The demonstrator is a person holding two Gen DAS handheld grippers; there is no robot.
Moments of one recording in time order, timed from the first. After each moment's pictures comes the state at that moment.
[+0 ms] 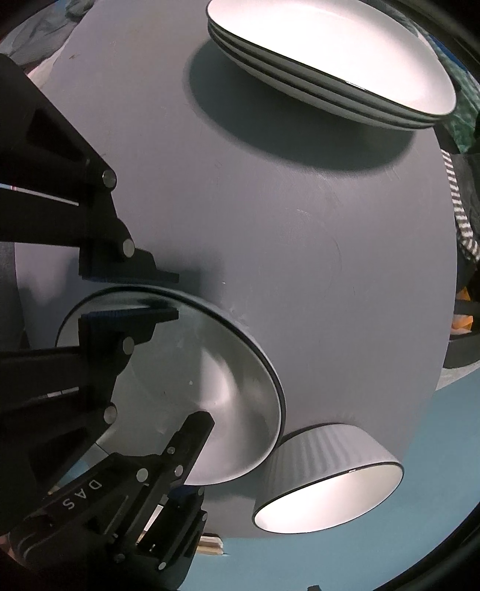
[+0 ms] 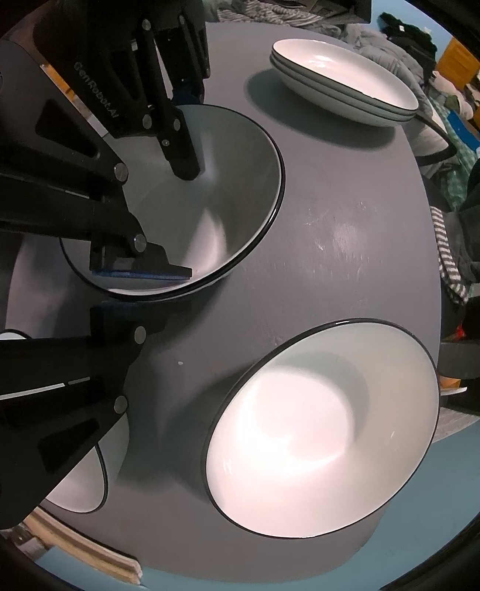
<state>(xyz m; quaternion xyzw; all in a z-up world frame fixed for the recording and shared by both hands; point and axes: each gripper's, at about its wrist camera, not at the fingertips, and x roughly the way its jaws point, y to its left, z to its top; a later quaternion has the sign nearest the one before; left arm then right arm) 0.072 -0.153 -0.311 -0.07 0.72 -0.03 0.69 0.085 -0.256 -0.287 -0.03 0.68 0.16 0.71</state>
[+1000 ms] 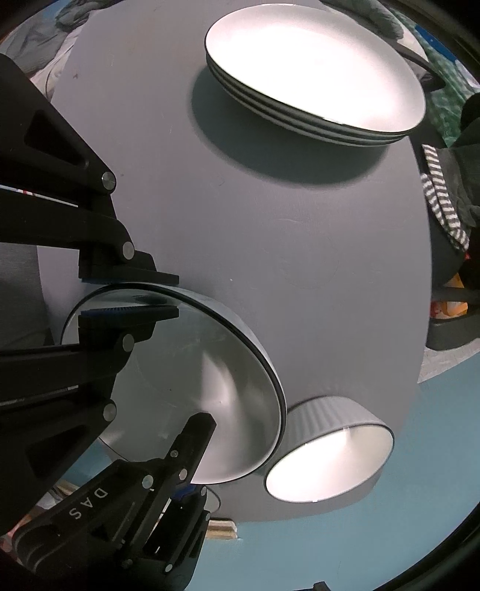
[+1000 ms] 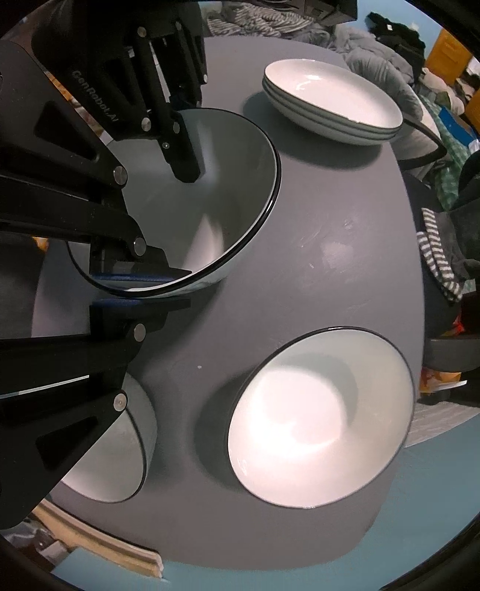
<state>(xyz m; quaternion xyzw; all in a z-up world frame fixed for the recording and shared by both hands) 0.099 -0.174 -0.279 -0.06 0.72 -0.05 0.69 0.088 -0.236 -0.262 -0.01 0.68 0.16 0.71</state>
